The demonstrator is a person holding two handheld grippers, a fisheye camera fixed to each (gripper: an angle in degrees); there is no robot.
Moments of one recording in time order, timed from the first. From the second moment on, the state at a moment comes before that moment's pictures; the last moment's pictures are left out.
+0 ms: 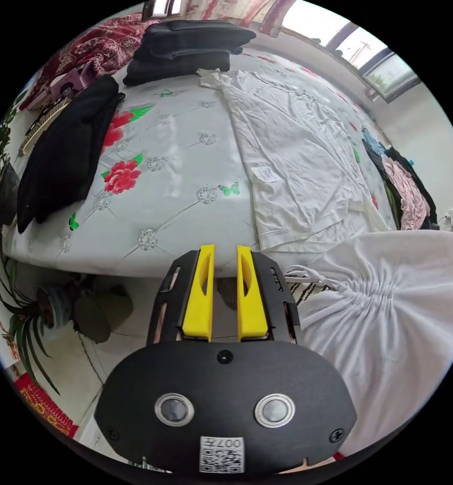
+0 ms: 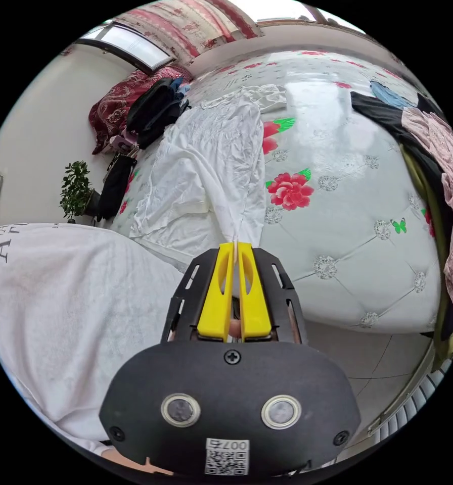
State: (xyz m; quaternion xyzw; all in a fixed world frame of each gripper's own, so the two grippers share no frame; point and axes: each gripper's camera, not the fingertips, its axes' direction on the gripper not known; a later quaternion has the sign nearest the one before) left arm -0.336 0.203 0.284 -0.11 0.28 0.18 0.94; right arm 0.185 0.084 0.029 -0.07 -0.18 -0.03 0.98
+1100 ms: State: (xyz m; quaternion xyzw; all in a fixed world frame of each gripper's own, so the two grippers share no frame) left arm -0.364 0.152 0.208 -0.07 0.42 0.20 0.88; right arm 0.044 0.087 0.087 -0.12 -0.15 -0.14 0.97
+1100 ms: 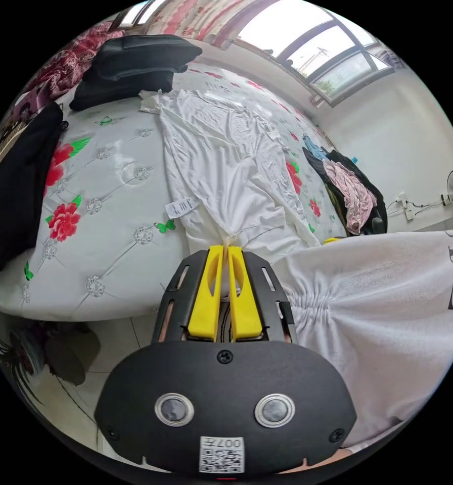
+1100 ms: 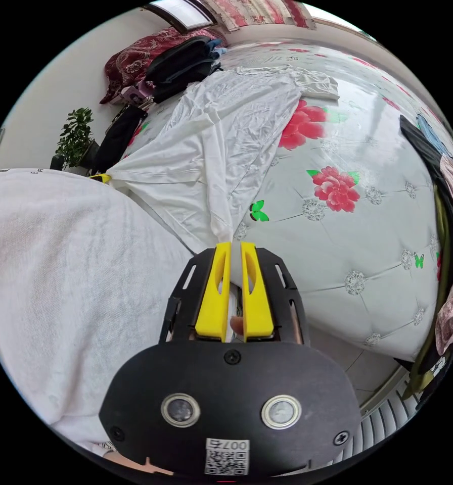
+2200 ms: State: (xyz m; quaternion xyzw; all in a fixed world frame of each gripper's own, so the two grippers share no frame) left arm -0.410 0.113 0.153 -0.08 0.33 0.19 0.92; right arm -0.026 0.086 0.015 -0.13 -0.06 -0.12 0.98
